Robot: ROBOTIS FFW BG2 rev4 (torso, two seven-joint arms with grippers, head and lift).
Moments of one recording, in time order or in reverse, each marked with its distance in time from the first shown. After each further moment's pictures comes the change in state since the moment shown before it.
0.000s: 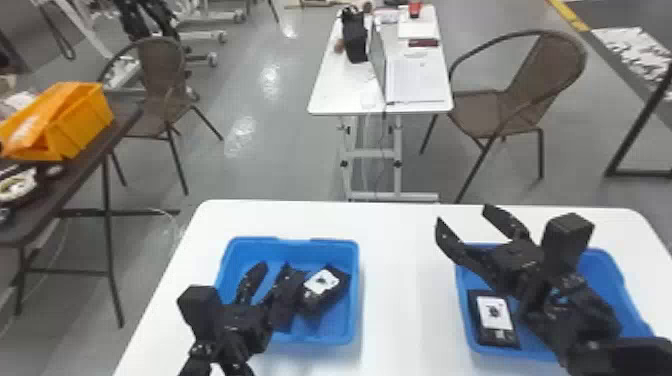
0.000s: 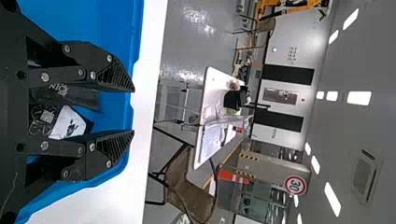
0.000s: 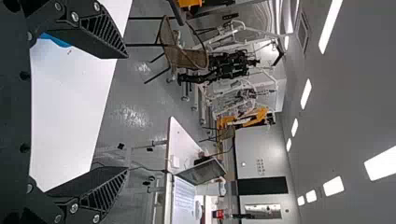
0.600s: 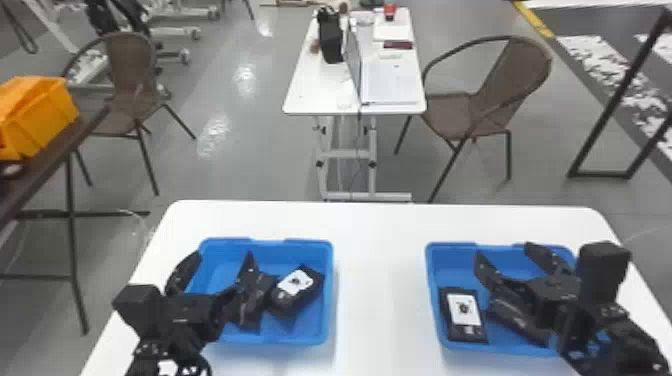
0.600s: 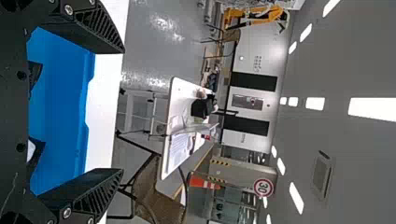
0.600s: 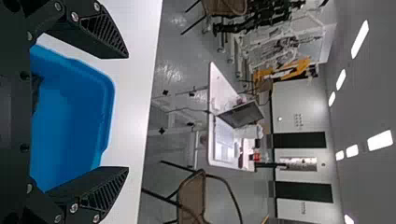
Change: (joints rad) left arm -0.007 0.000 0.044 -0.013 0.021 -0.115 -0.009; right arm 0.170 0.012 -0.247 -0.188 0.107 0.237 0.003
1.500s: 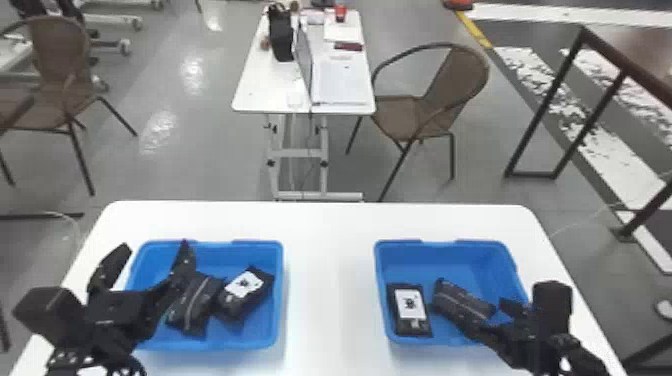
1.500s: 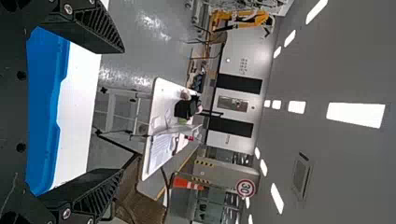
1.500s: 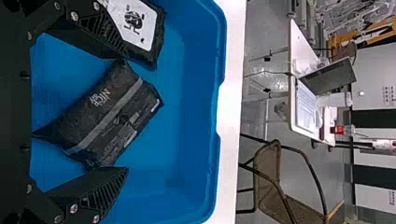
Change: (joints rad) left arm 0.000 0.000 0.007 -0.036 0.036 -0.019 0.000; right arm -0.031 0.052 -0.193 0.214 0.209 0.053 0.144
